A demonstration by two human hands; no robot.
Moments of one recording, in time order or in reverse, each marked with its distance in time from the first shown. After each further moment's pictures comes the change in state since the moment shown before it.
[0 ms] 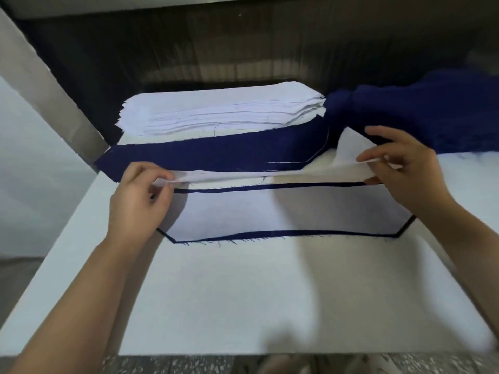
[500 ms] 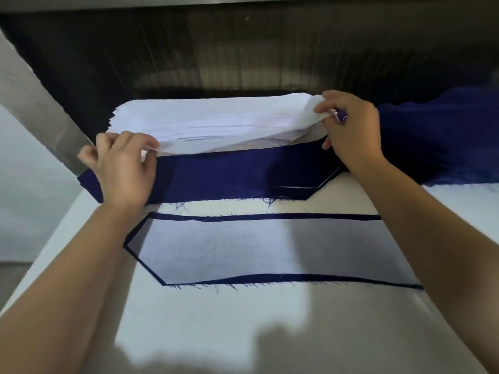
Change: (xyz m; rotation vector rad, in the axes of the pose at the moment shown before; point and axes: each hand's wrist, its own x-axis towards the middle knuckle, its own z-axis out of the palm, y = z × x) left_hand 0.092 -0.023 0.027 0.378 0.239 0.052; right_hand 0.122 -0.020 0.079 -0.091 0.165 0.087
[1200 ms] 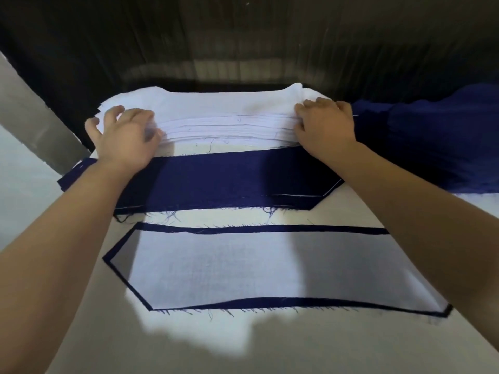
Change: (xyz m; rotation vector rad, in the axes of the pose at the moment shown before) left_hand 0.063 -0.014 0.043 0.154 -0.410 -0.064; right_hand 0.044 0.013 0.046 -0.969 -0.304 -0.269
